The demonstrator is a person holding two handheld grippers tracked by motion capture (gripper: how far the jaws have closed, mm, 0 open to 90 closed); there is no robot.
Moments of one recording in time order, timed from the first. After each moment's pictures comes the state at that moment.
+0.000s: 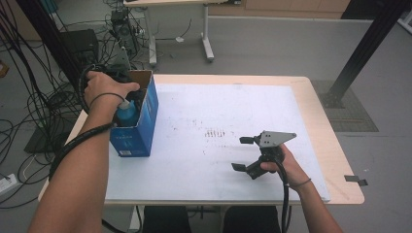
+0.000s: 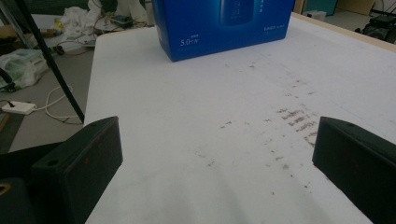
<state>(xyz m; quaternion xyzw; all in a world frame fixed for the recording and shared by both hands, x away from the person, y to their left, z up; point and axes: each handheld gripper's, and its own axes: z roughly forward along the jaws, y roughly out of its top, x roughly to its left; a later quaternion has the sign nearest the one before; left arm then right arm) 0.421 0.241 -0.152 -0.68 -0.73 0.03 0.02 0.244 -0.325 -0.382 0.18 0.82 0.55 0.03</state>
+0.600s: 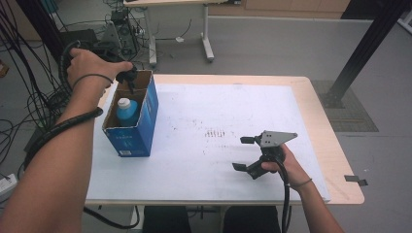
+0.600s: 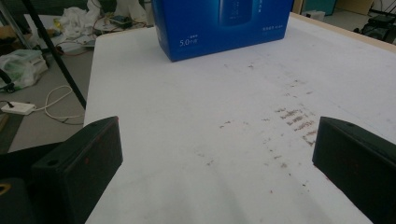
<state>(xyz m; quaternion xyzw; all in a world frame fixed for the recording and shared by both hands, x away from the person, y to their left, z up) 0.409 0.247 -0.083 -0.68 -0.73 0.00 -0.01 0.244 -0.326 -0.382 0.18 0.82 0.55 0.03</state>
